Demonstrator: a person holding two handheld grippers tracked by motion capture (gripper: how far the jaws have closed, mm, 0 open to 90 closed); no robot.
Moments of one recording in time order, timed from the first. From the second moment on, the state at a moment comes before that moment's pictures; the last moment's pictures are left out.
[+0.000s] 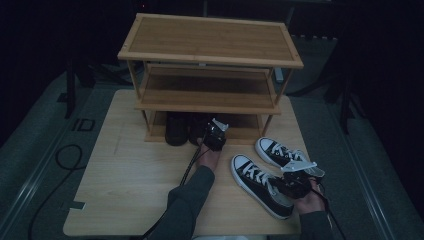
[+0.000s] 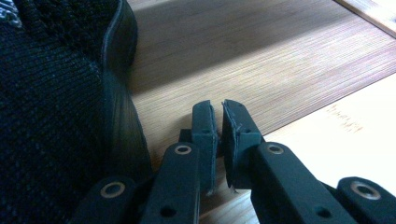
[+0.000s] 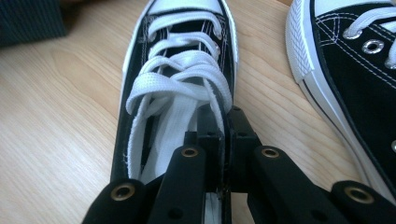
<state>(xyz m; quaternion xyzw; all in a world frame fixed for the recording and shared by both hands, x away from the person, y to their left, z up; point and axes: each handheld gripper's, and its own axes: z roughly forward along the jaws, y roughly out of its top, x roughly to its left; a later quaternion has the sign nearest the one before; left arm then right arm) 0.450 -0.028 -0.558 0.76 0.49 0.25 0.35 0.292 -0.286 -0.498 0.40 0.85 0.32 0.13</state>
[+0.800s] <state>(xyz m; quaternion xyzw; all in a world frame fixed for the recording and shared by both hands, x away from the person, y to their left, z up) 0.449 -0.029 -0.558 0.76 0.49 0.25 0.35 0.291 -0.284 -0.491 0.40 0.84 0.35 0.11</state>
